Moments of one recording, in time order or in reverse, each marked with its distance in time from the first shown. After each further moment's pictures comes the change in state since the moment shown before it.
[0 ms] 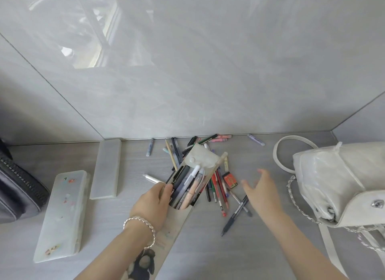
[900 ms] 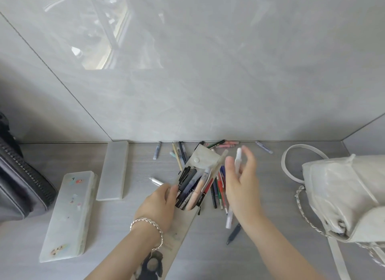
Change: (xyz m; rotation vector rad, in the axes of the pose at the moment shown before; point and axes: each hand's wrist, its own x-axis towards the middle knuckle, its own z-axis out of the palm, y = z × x) left_hand 0.005 0.004 -0.004 0.004 0.052 -0.041; right_hand -0.056 -0.094 0.000 0.538 -0.014 -0.279
